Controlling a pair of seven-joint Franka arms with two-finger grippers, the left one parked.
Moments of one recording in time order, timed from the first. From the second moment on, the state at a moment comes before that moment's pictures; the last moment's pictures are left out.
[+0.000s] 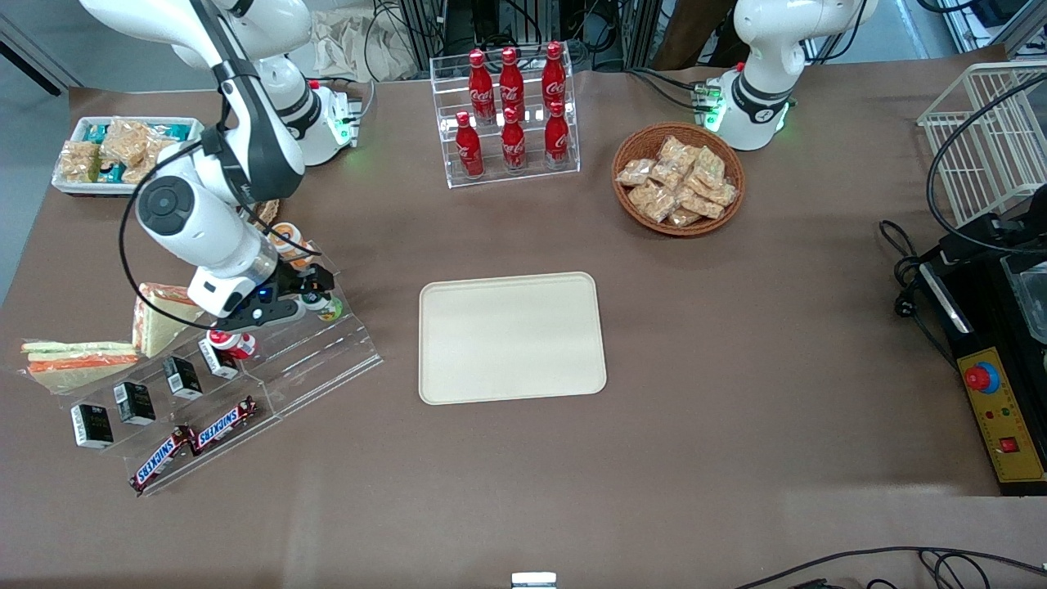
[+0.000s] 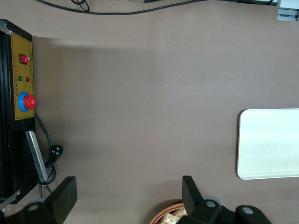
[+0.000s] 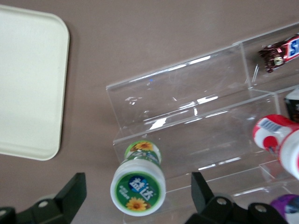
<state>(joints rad) 0.27 0.01 -0.03 -2.26 0.05 2.25 -0.01</state>
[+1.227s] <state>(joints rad) 0.27 -0.01 -0.04 -2.37 0.05 2.35 -0.12</state>
